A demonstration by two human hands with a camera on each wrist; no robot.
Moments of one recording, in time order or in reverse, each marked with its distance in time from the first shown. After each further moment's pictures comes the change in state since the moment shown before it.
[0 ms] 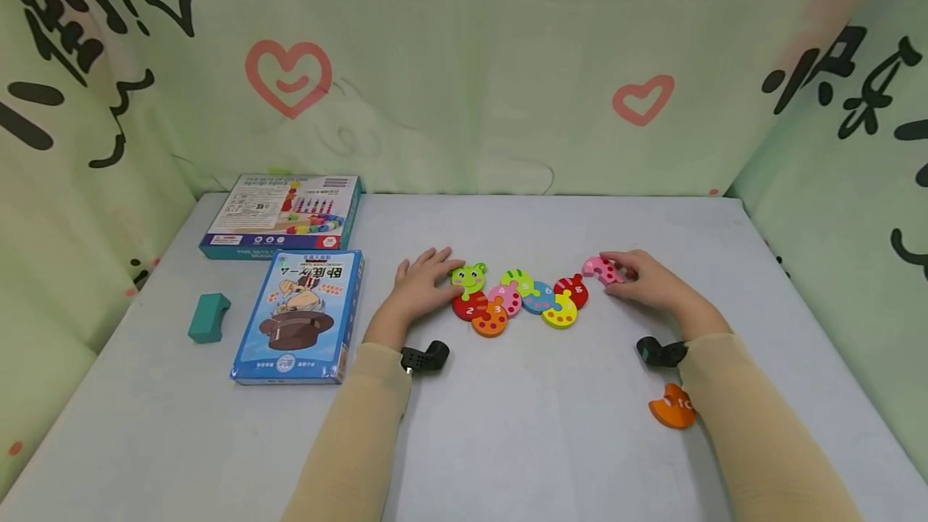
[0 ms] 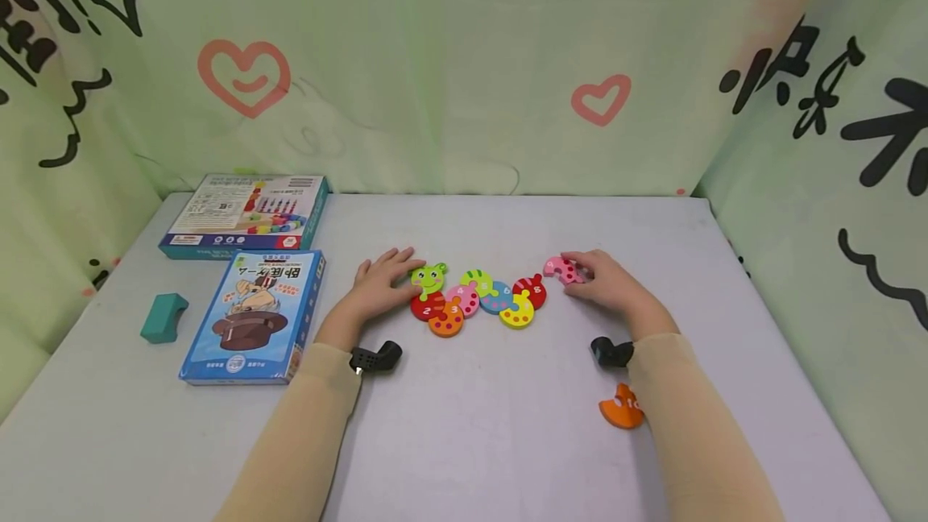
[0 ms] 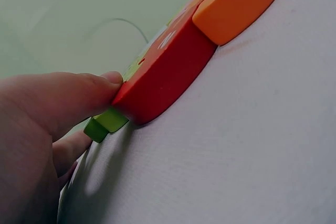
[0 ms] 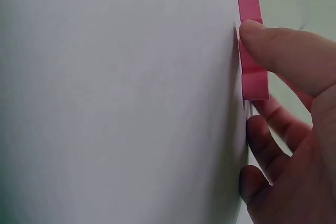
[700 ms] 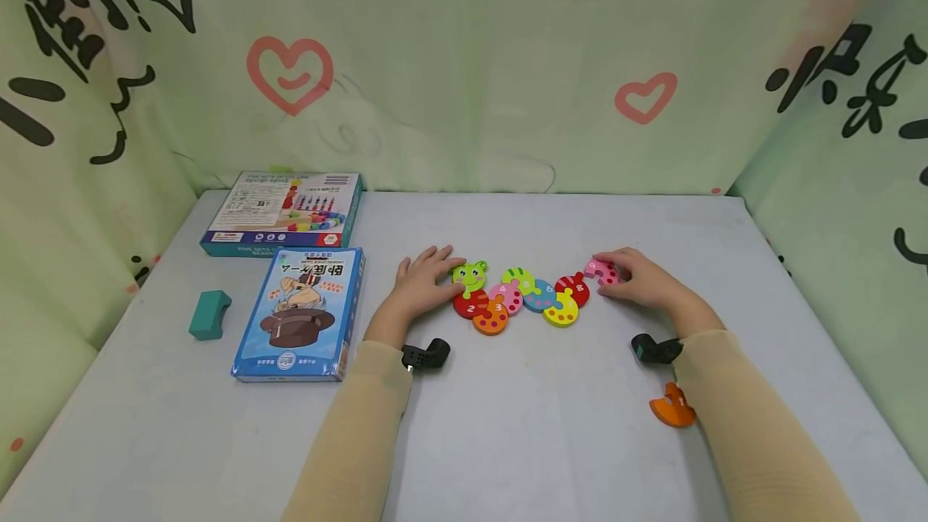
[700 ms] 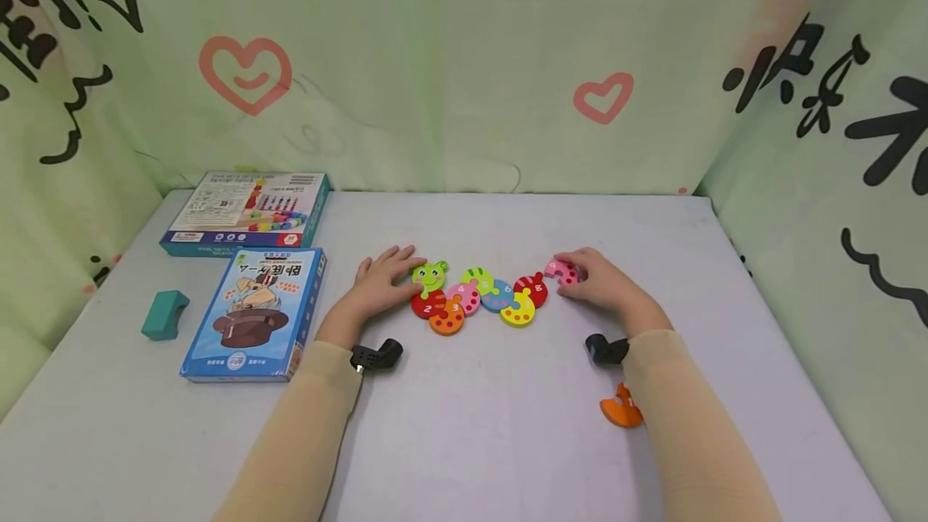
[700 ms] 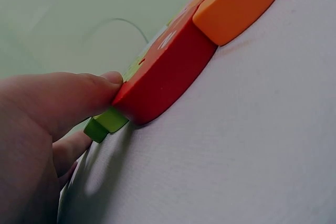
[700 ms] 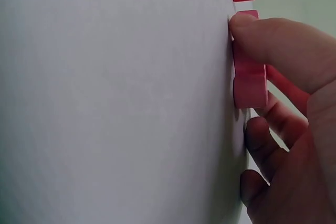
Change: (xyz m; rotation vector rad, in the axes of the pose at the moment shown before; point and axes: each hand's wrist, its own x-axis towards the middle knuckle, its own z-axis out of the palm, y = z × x) left_hand 0.001 -0.001 -0.001 0.006 -0.012 0.000; right_hand 0.002 -0.011 0.004 -0.023 -0.010 -0.039
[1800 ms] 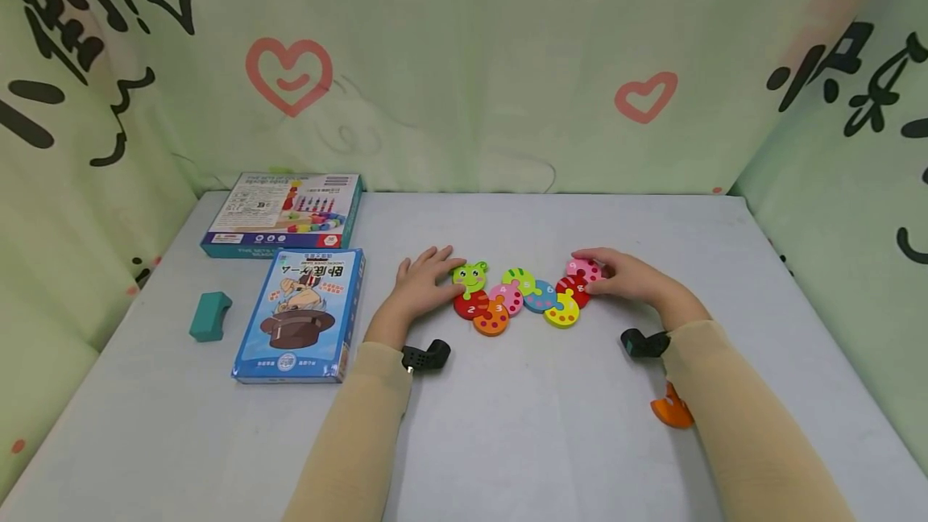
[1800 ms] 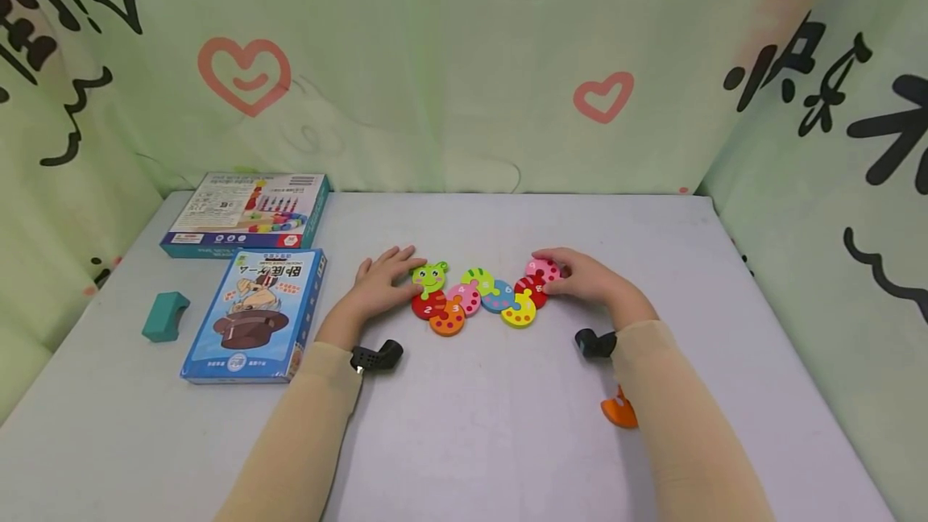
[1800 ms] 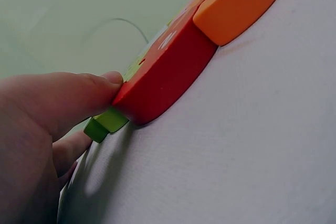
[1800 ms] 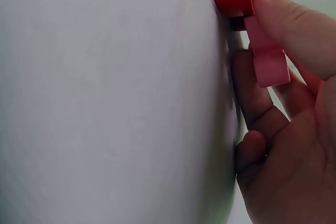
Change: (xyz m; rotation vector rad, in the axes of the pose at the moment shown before) left_hand -0.001 0.003 -0.003 -0.008 -0.015 -0.011; right_hand 0.010 -0.016 0.002 0.098 -0.115 0.028
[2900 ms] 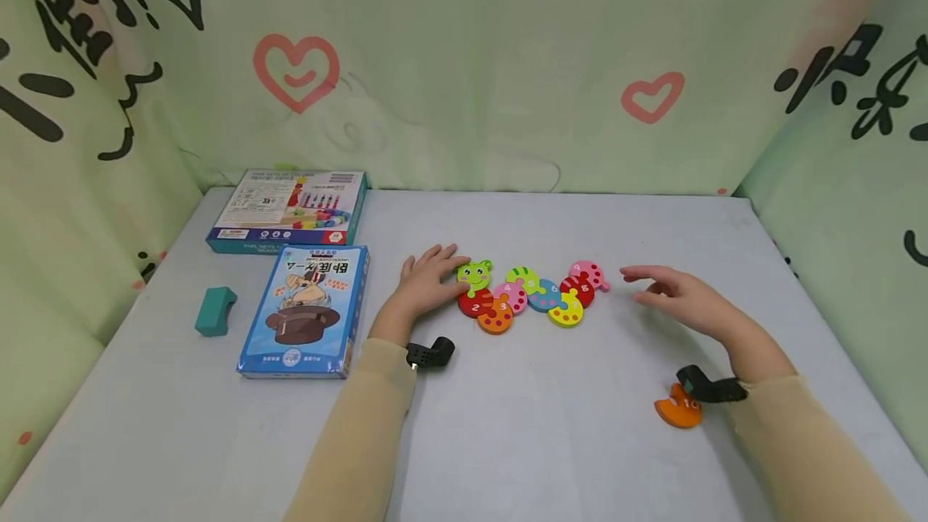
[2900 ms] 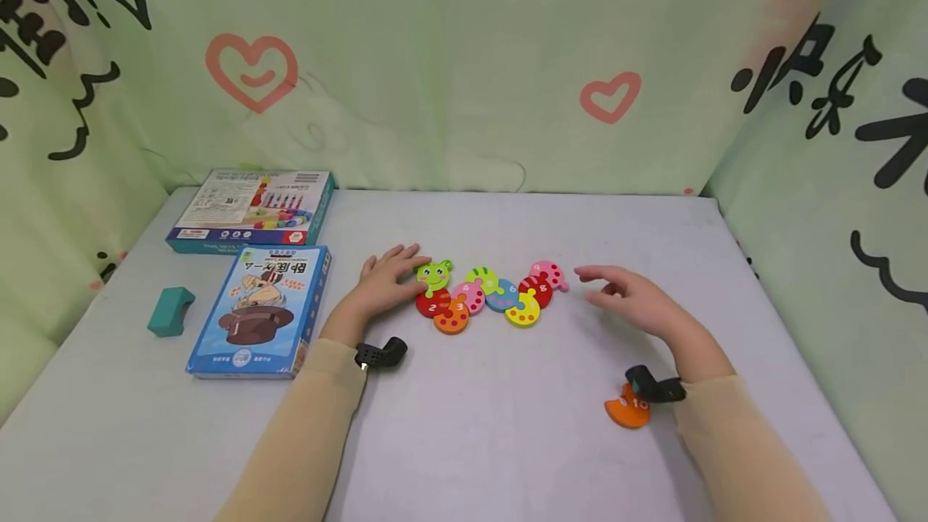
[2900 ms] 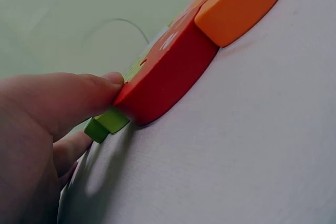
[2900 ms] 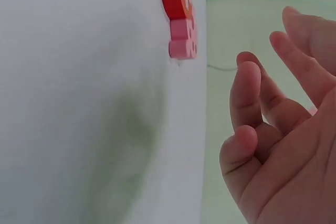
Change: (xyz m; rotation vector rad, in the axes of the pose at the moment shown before) left_hand 0.000 -0.001 0.000 -0.002 0.000 0.007; right_hand -0.072 0.005 -0.013 -0.023 0.122 -0.096
